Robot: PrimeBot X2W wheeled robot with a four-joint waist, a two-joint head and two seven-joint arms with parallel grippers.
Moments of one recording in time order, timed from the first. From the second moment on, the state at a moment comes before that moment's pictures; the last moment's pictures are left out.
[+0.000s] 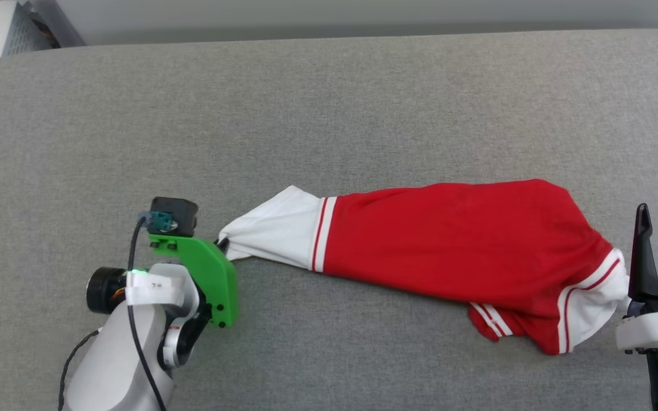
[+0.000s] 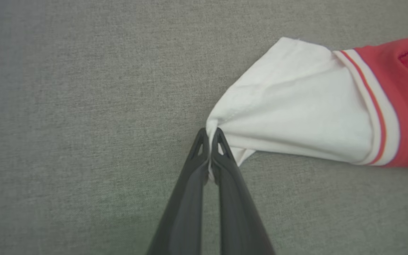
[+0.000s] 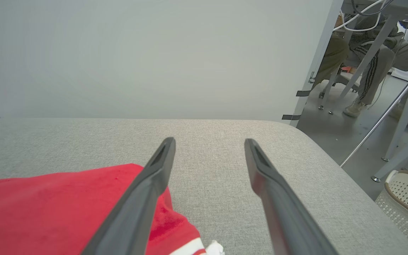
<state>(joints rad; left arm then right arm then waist) -0.36 0.26 -0.31 0.28 -0.44 0.03 0.44 -0.04 -0.11 -0.23 -0.09 0.07 0.13 -0.19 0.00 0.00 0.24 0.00</state>
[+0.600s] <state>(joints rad) -0.21 0.29 -0.26 0.25 -0.51 0.04 0.34 -0.02 -0.13 -0.20 -0.06 0.07 0.13 -0.12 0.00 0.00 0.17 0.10</state>
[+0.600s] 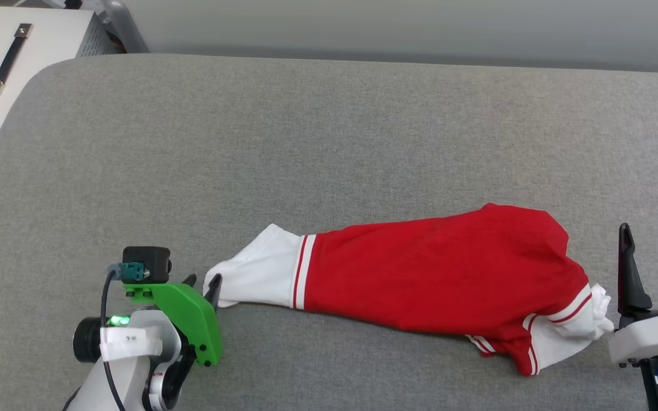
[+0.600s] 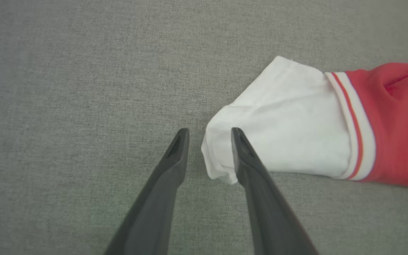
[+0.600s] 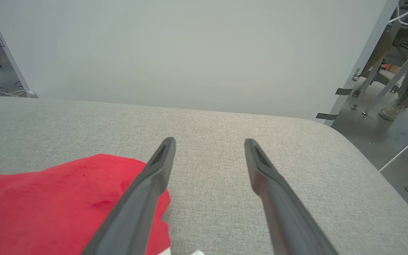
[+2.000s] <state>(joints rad) -0.18 0.10 -0.28 0.06 -0.21 -0.12 -0.26 -0.26 -0.53 0.14 0.02 0.32 0.13 1.06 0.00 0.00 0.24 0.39</state>
